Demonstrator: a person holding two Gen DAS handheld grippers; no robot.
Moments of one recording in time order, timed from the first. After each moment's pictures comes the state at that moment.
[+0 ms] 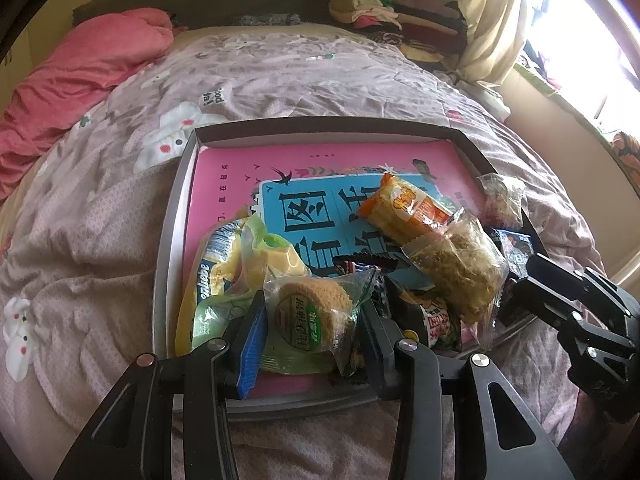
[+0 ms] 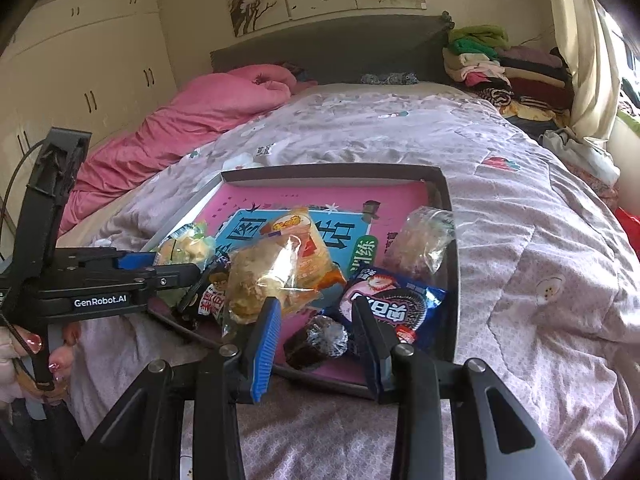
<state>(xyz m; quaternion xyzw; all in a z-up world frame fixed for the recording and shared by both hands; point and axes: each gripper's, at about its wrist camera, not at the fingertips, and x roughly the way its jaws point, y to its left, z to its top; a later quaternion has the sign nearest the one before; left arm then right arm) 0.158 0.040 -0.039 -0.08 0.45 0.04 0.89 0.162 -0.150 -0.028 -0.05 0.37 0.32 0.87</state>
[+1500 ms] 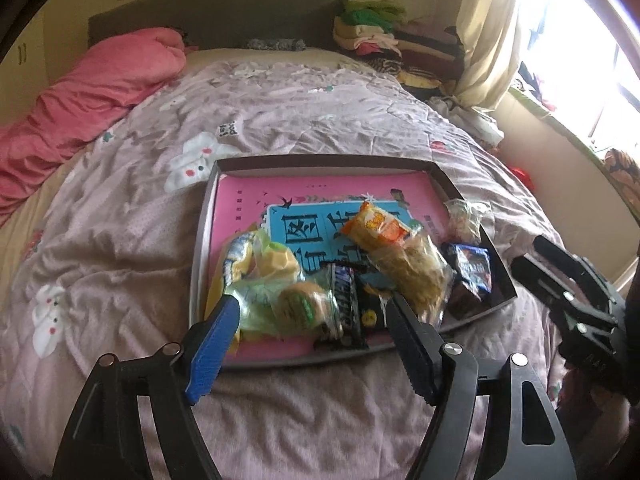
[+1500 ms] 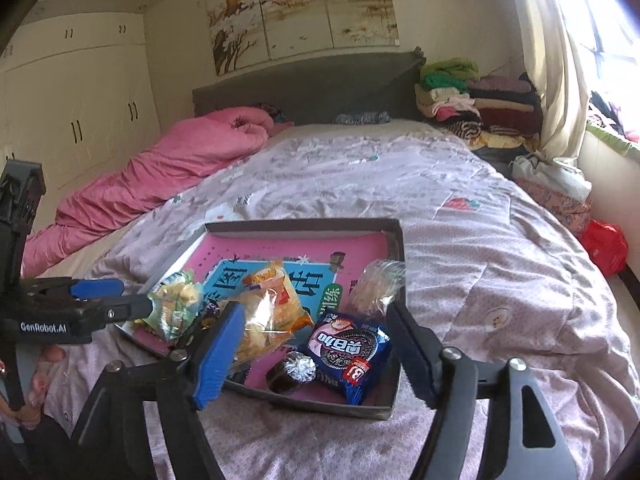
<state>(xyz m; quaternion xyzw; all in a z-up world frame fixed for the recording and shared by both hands) 0.110 0.033 0.008 -0.09 0.41 0.05 0.91 0.148 -0.174 0.010 -0.03 0.30 0.28 0.91</state>
